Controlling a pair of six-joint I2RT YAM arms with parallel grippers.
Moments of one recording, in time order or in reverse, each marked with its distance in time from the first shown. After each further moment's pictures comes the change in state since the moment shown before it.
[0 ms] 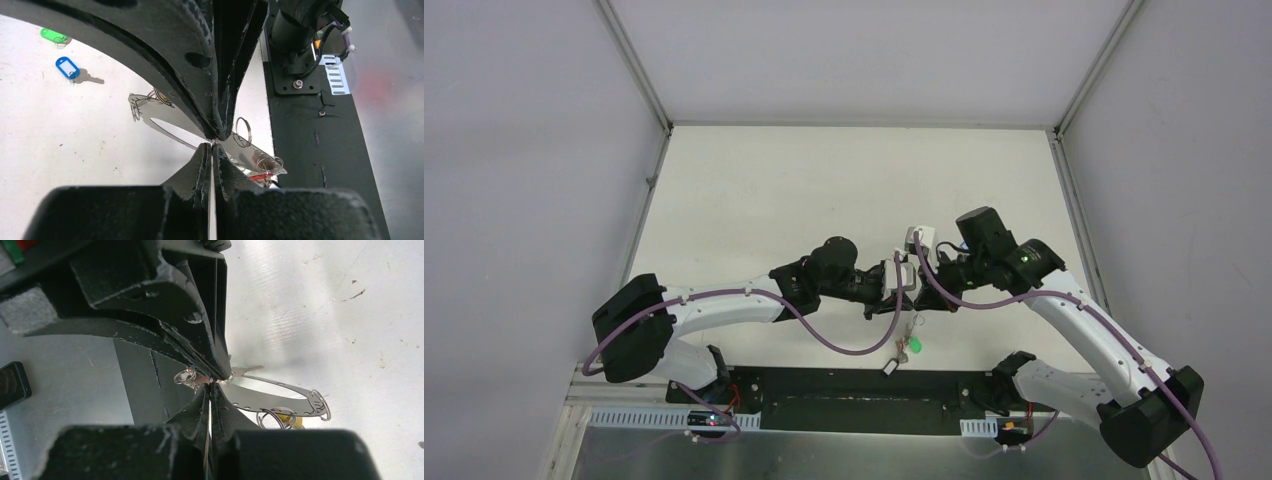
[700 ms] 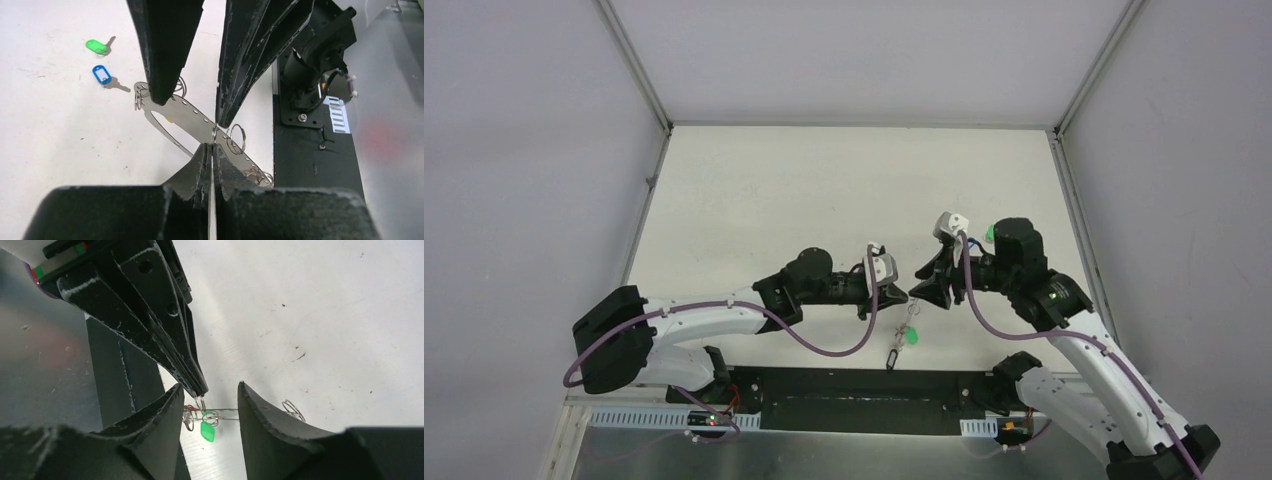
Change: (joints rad) left arm -0.006 -0.109 -0.124 0.170 -0.125 -0.122; right arm -0.055 -0.237 -0.143 0.356 -0.026 0.208
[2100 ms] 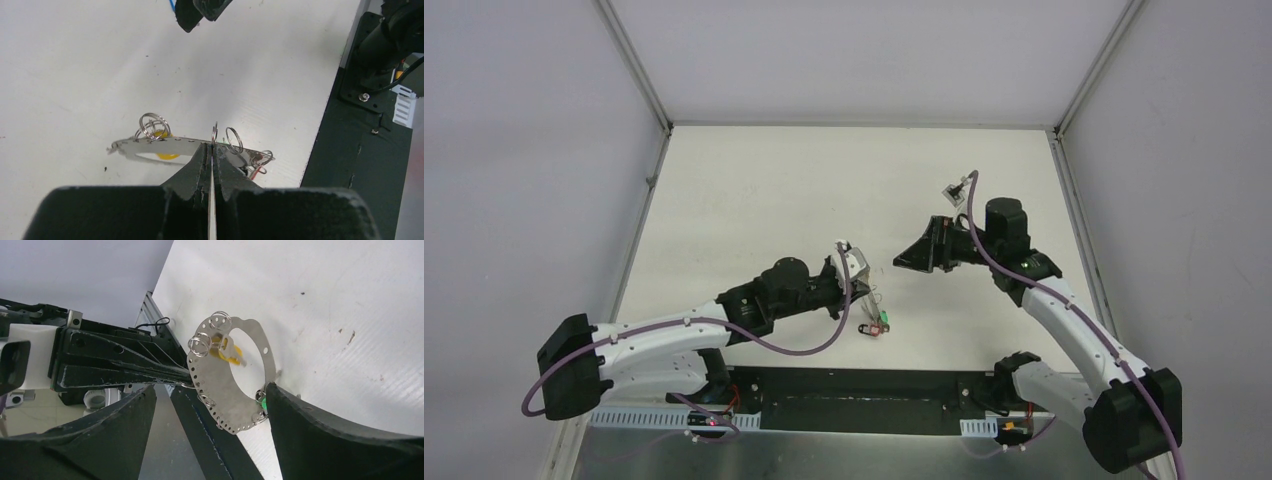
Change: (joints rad) left arm 0.000 -0.293 -0.098 -0.292 -0.345 -0.029; right arm -0.175 0.208 -0.087 0.390 -0.105 0.733
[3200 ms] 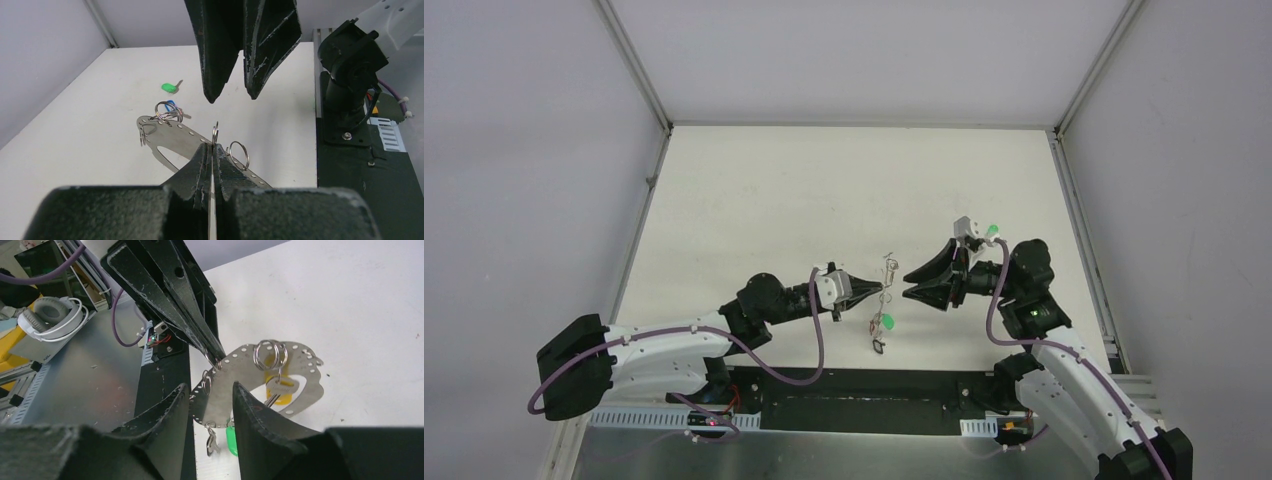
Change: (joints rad) left arm 0.000 0.018 -0.183 0.568 0.163 0.153; right arm 0.030 -0.303 -0.294 0.446 -0.261 -0.249
